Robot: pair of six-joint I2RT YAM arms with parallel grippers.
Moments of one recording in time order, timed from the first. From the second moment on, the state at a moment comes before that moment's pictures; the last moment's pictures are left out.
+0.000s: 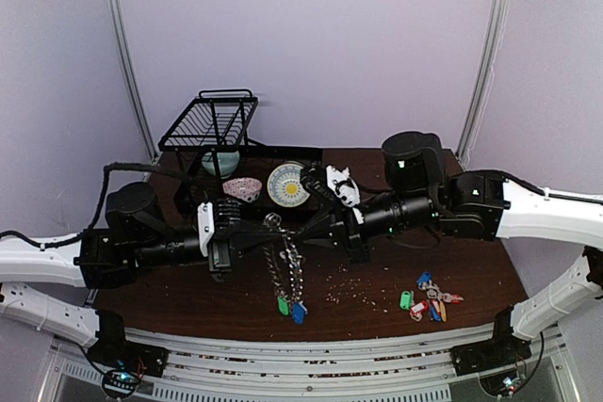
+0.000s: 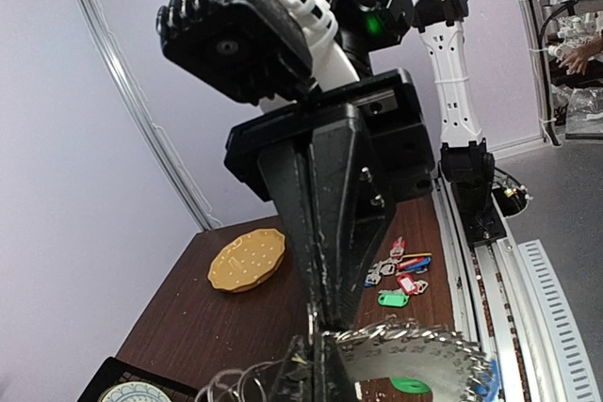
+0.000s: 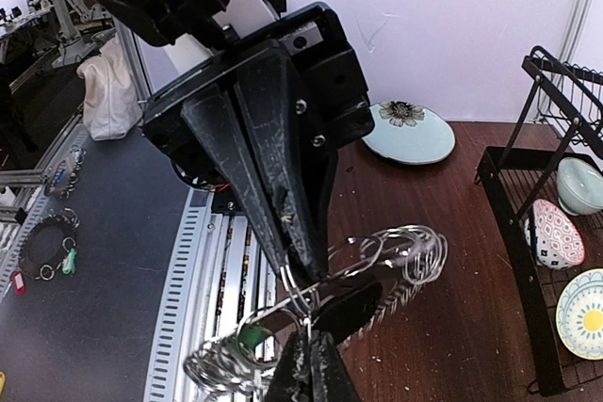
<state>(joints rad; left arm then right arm) -1.18 0.98 0.69 0.27 0.17 0.38 1.11 1.33 1.18 -0.22 -0.40 -0.15</state>
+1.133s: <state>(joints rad) -1.18 0.90 0.58 0.48 0.24 0.32 1.13 1.25 1.21 -0.10 -0.41 -0.16</state>
